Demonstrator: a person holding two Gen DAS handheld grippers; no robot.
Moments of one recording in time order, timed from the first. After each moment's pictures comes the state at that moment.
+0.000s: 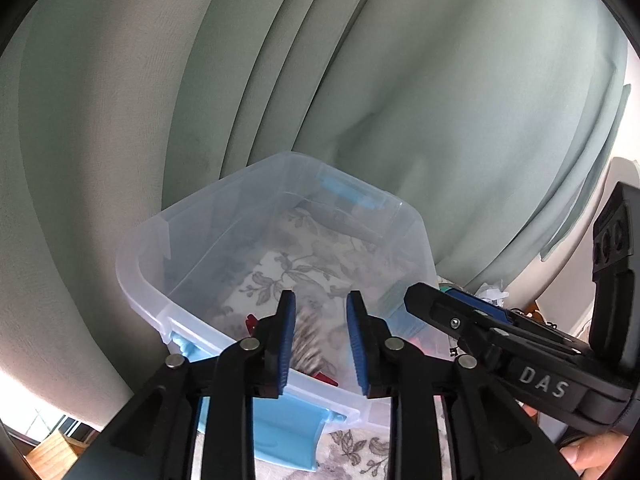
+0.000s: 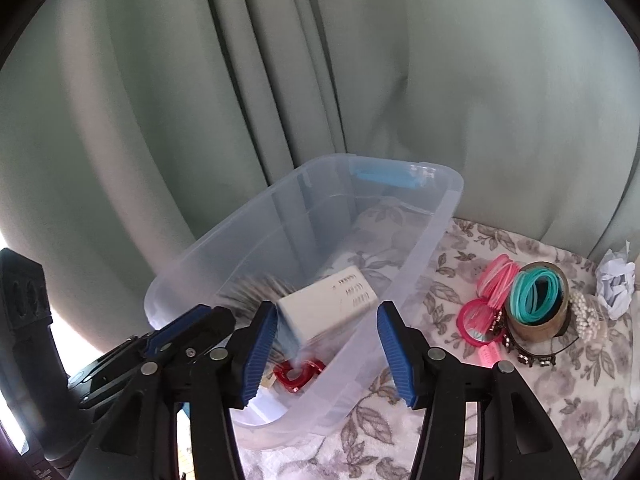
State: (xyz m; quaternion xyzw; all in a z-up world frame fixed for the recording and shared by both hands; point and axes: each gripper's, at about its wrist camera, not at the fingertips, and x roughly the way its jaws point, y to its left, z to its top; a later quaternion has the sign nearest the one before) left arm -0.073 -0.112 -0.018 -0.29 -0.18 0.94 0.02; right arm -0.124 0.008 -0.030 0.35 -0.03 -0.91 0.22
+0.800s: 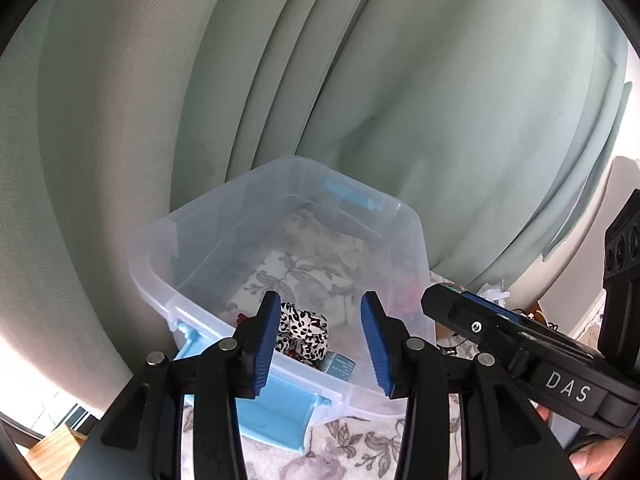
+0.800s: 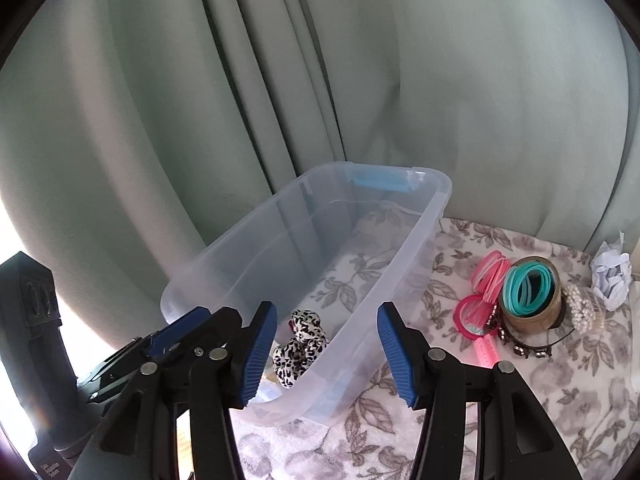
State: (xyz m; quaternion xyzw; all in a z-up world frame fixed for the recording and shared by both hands) left arm -0.033 -0.113 -0.009 -0.29 -0.18 0.94 0.01; right arm -0.100 0.024 -0.013 0.34 -0.05 -0.91 0.24
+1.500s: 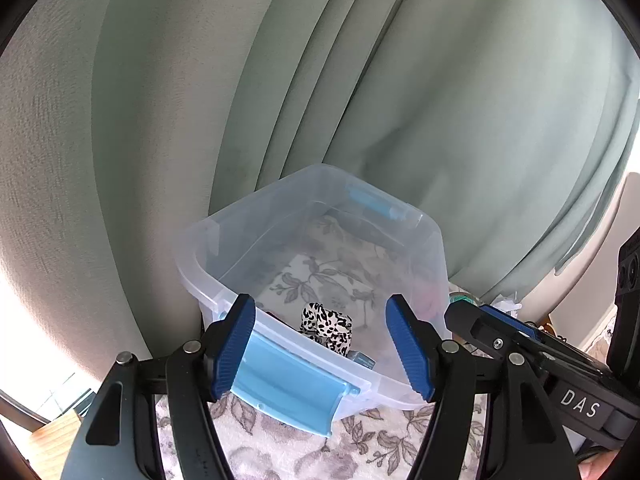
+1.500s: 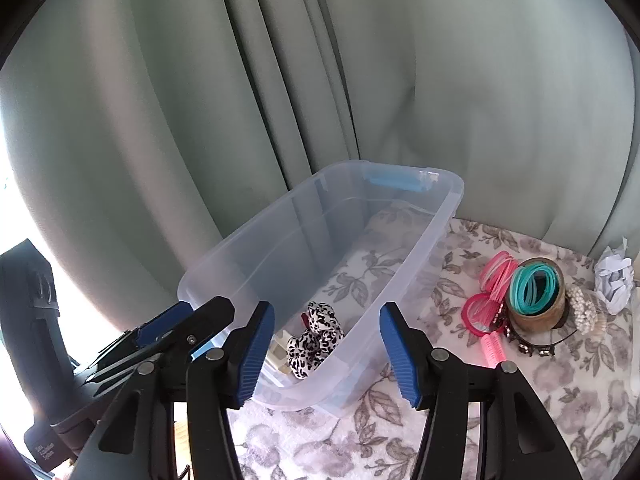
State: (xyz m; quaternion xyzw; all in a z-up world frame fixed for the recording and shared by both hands) left arm -0.016 -0.132 -0.003 -0.28 -0.19 0.94 -0.02; right arm -0.091 0.015 -0.013 0.34 -0.04 -0.91 0.24
